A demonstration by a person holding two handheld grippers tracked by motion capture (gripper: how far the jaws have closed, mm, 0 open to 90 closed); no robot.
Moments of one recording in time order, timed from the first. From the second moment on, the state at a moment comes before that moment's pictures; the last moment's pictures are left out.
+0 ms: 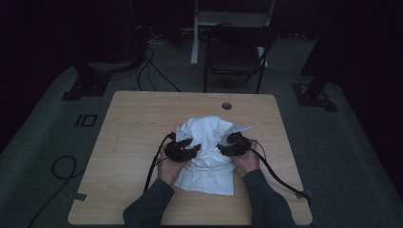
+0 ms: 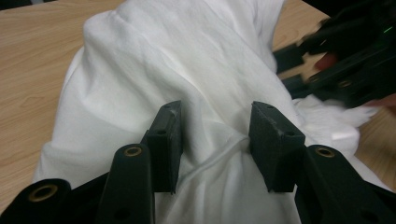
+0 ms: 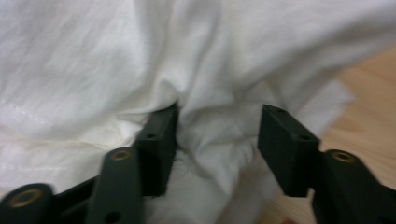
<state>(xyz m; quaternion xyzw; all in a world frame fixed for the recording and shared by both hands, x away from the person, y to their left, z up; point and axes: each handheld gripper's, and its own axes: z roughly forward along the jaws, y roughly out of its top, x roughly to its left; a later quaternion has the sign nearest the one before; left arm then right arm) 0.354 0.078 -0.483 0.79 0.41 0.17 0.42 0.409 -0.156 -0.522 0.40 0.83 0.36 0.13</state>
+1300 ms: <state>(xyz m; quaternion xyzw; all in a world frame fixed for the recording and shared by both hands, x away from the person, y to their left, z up) 0.295 0.041 -0.546 0.86 0.29 0.20 0.36 0.375 -0.154 -0.483 0.34 0.83 0.43 0.13</state>
